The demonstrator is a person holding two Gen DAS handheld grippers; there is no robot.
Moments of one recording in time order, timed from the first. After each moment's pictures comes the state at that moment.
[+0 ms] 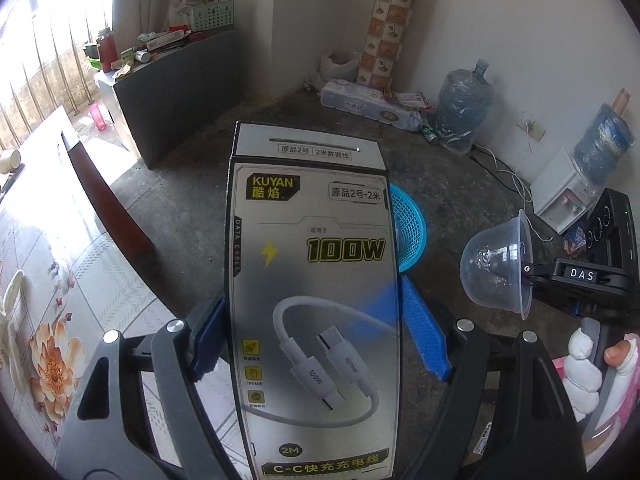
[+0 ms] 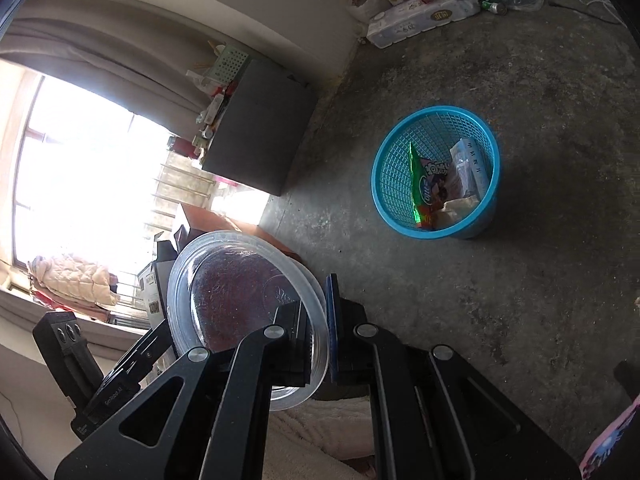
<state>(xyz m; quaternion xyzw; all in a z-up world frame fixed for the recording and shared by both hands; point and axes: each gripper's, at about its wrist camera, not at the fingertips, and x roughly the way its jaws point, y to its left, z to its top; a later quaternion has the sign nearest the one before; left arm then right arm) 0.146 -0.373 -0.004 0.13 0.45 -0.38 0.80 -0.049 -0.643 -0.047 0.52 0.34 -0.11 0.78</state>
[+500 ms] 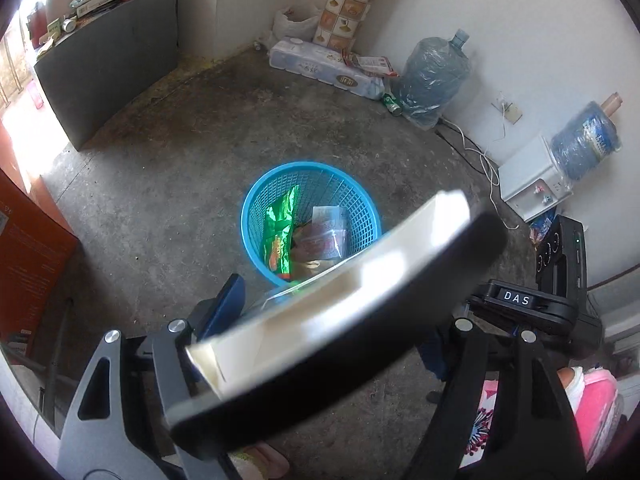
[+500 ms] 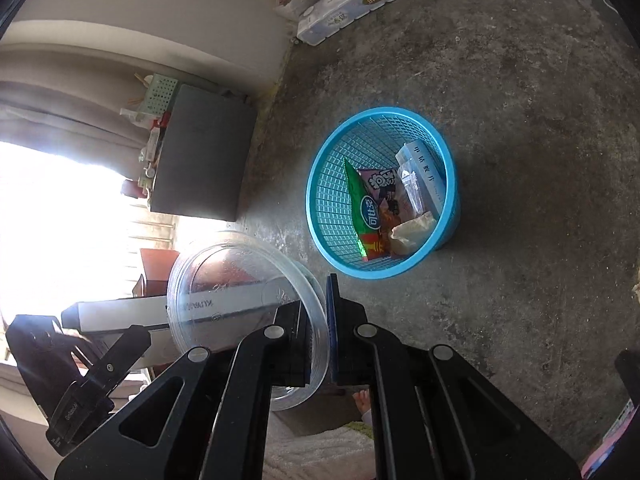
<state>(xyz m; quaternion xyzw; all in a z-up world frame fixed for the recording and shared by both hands) 0.199 -0.504 -0.060 0.11 0.52 -0.44 0.72 -0.005 -0.732 -0.123 0.57 0.35 -0.17 0.72</state>
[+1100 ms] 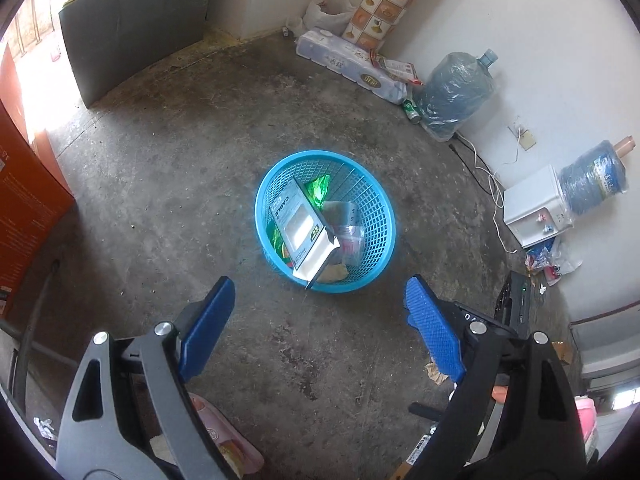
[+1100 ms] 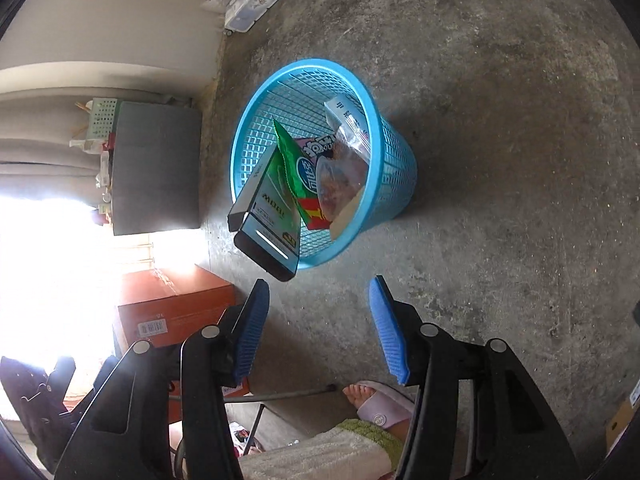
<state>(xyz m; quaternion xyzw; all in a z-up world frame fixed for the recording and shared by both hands) 0.214 -0.467 -0.093 0.07 0.56 -0.40 0.73 -0.031 -0.718 -0.220 0.63 0.37 -0.21 0.65</state>
